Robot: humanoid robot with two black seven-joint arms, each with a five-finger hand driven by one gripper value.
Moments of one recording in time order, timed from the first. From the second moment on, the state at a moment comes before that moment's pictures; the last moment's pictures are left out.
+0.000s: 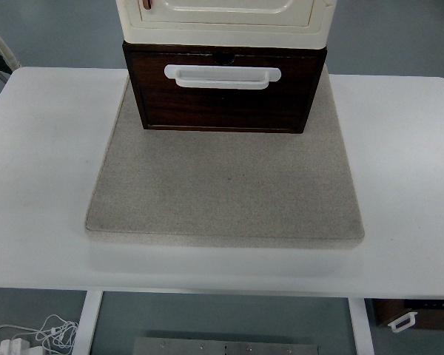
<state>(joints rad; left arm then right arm) -1.29 0.48 -1.14 -0.32 -0.01 -0.17 0.07 0.00 0.00 0.00 0.18 -0.04 0.08 0.03</state>
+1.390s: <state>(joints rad) -1.05 0.18 -1.14 -0.25 -0.15 -0.36 0.02 -0.01 0.00 0.00 0.19 -0.04 0.08 0.04</state>
